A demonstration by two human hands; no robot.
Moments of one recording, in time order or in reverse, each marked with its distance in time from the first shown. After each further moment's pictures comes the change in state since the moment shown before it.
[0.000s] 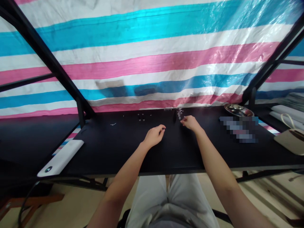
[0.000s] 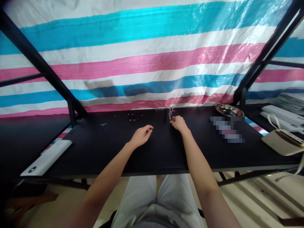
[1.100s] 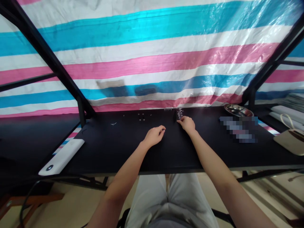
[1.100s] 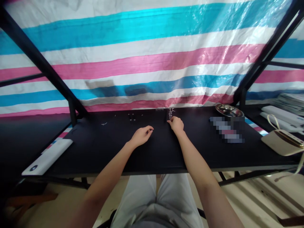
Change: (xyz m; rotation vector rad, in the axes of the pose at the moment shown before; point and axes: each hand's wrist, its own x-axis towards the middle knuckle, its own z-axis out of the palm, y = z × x) left_hand 0.000 0.000 -0.001 0.025 -0.047 -0.030; right_hand 0.001 -0.001 0.027 -0.158 0.207 0.045
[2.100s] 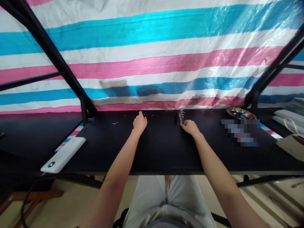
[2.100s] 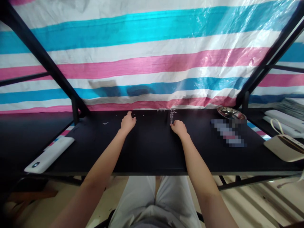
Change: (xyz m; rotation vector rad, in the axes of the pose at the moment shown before) left_hand 0.037 -0.045 -0.052 0.285 0.253 -0.623; right_hand -0.007 0.004 -0.013 -0.082 -0.174 -0.067
